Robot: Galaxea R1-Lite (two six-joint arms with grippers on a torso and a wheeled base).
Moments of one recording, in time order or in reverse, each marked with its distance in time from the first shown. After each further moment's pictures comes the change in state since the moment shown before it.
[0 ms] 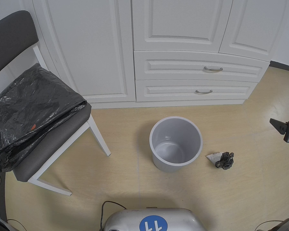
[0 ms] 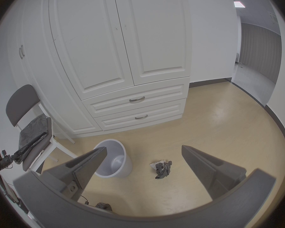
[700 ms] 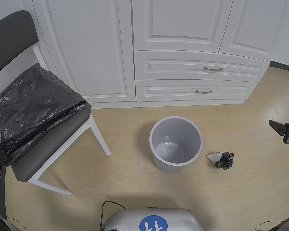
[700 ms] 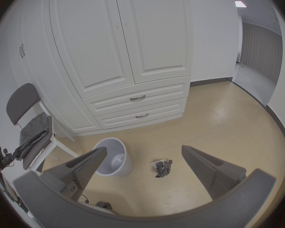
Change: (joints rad) left arm 0.007 0.172 0.005 -0.224 -0.006 0.000; right arm 0.007 0.001 0.008 0.000 0.001 -0.004
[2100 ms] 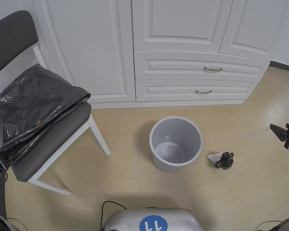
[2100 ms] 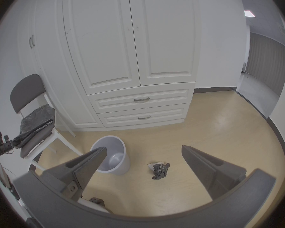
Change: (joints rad) left arm -0.142 -0.015 0.032 -0.013 -0.004 -0.100; right arm -0.009 -0.047 0.040 -0.019 0.033 -0.094
